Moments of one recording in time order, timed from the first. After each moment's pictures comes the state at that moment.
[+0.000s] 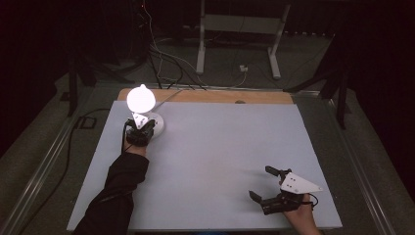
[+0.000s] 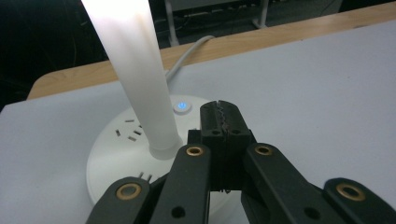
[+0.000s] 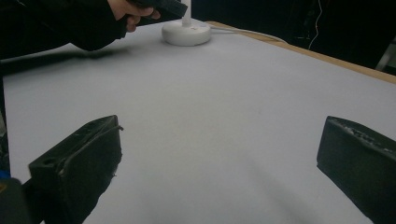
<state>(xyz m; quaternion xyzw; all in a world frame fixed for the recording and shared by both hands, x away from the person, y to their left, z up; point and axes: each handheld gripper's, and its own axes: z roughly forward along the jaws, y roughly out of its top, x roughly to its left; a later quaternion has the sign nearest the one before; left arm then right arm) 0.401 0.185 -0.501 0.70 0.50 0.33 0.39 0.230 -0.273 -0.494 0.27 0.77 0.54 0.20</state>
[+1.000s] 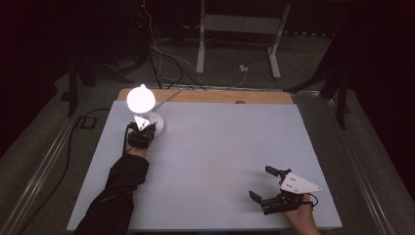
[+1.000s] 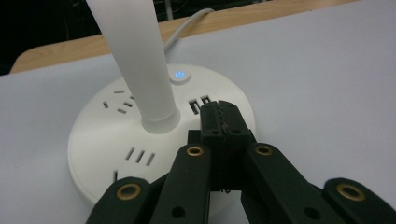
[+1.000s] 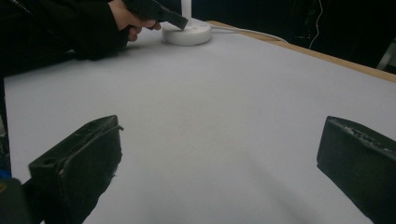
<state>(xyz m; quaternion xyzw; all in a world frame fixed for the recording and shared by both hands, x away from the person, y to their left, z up) 0.406 0.187 -0.521 0.71 0.51 0.31 0.37 0.230 -0.273 -0.494 0.27 0.77 0.54 0.20</state>
